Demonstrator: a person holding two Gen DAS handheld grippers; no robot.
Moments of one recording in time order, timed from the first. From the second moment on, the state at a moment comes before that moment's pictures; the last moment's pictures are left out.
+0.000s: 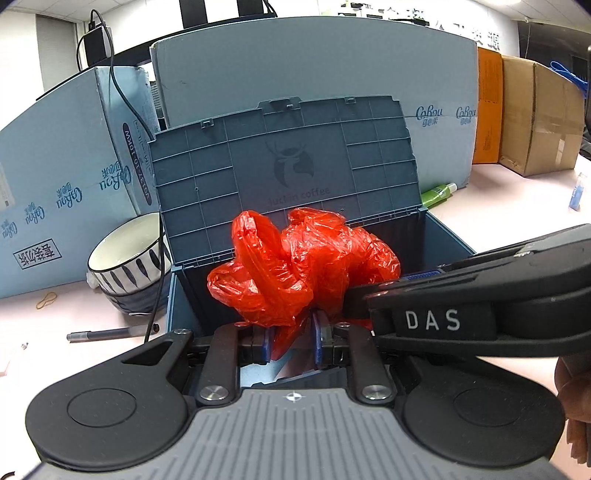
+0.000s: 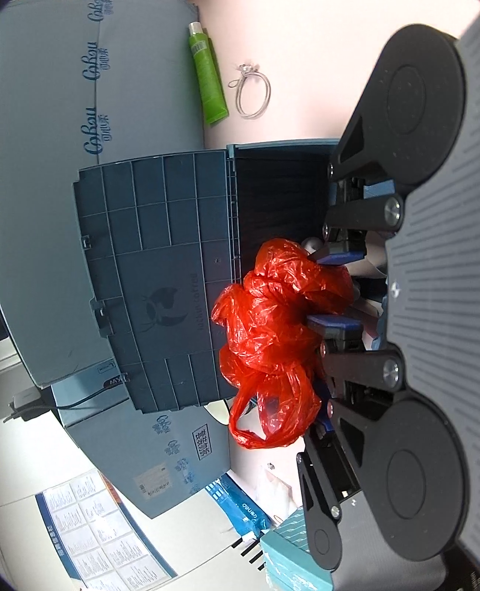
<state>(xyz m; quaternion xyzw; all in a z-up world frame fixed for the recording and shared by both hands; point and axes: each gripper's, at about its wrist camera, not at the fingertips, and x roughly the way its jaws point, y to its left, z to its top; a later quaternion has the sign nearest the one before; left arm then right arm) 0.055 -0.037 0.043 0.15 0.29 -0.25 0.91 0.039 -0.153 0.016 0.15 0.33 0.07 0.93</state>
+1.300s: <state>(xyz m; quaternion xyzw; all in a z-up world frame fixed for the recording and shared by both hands) 0.055 -0.040 0.054 0.16 0.32 -0.25 0.90 0.059 -0.154 0.038 0.16 0.44 0.06 0.88</state>
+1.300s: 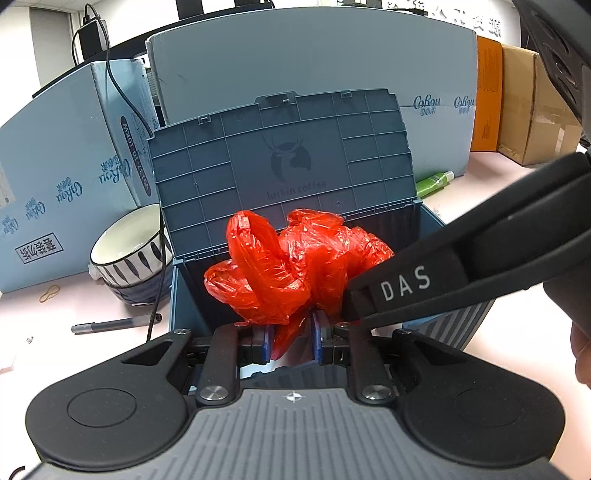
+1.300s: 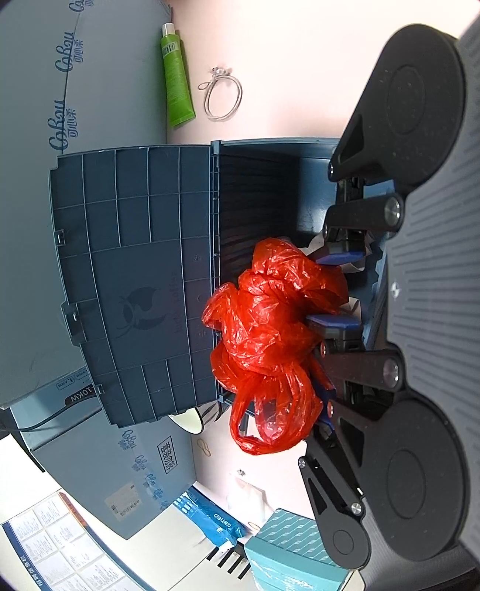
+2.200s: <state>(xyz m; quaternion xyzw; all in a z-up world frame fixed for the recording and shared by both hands) 0.073 -0.048 0.052 0.16 0.36 -0.26 0.88 0.067 -0.165 0.031 0.18 0.46 0.05 0.87</state>
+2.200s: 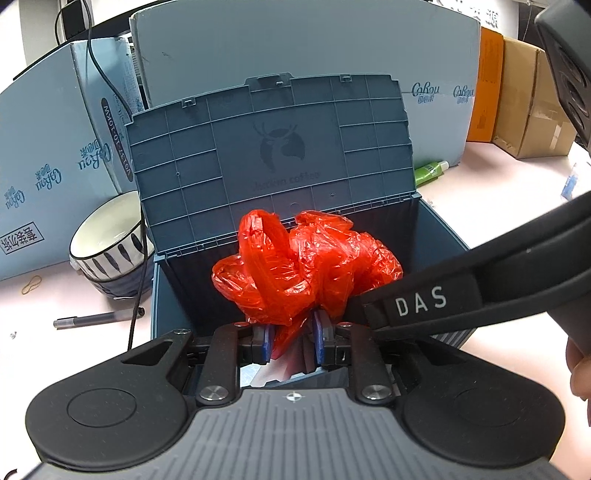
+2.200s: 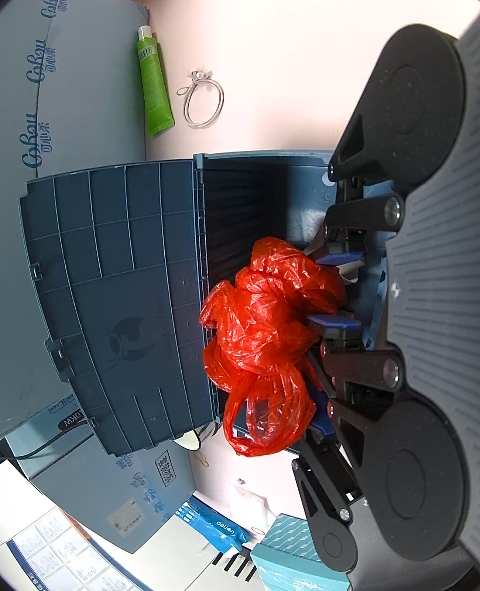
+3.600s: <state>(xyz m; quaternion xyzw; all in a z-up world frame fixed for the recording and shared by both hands) 0.070 -0.038 0.056 0.15 0.37 -0.26 0.88 0.057 -0.170 0.036 0.18 0.47 0.07 0.86</state>
